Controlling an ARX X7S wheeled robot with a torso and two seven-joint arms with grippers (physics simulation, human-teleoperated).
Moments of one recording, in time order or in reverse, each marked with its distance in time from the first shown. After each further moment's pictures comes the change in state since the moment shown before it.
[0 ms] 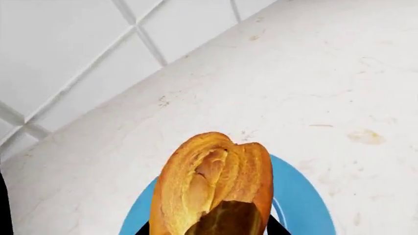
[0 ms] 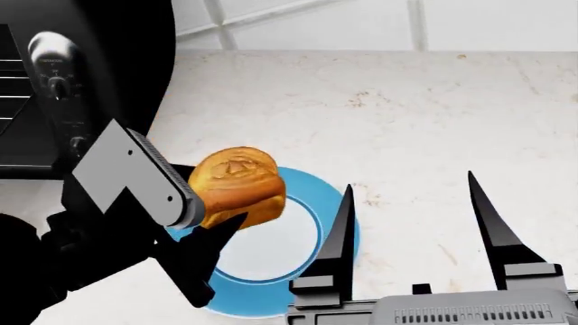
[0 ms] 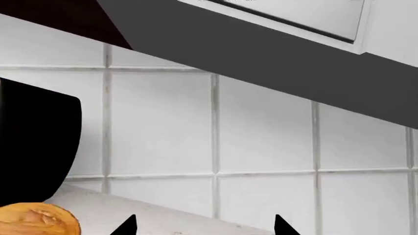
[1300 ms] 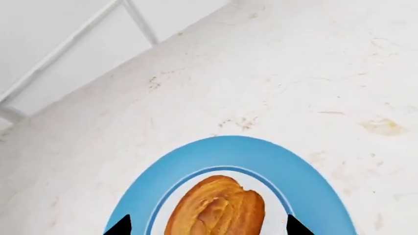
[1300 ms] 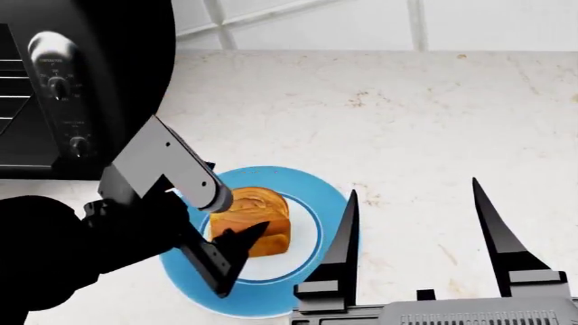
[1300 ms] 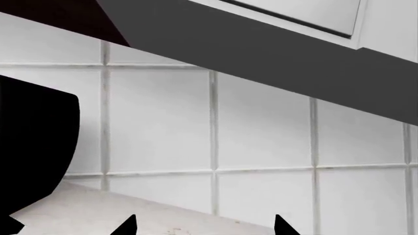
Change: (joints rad) left arm -0.058 0.075 0.101 -0.226 0.074 0.075 0.086; right arm -0.022 0.015 0.010 0.003 0.023 -0.020 0.020
